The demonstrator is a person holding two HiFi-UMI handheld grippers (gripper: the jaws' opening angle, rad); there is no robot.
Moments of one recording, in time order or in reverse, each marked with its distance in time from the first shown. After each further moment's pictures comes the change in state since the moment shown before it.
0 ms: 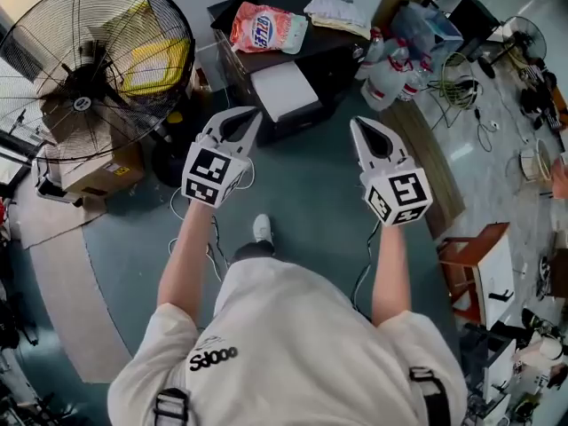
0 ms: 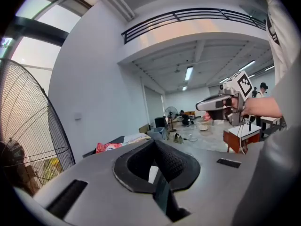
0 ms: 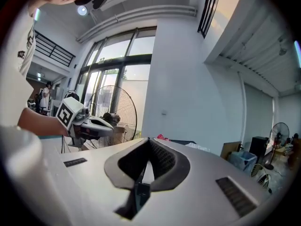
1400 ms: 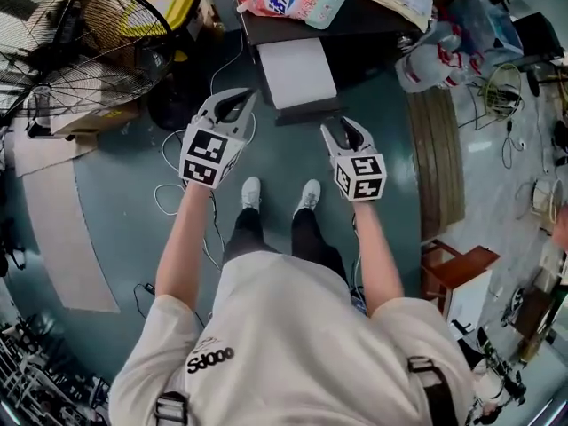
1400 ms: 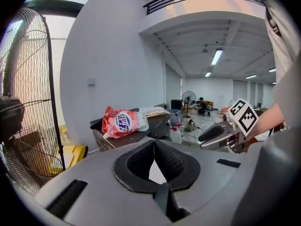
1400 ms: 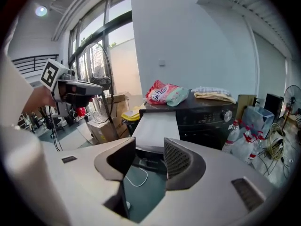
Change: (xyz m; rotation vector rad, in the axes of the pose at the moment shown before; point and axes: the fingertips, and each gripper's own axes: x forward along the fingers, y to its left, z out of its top) left arm 0.140 0.081 -0.134 -0.197 0.257 0.159; right arm 0.181 -0.062 -0.262 0.208 0.415 0.167
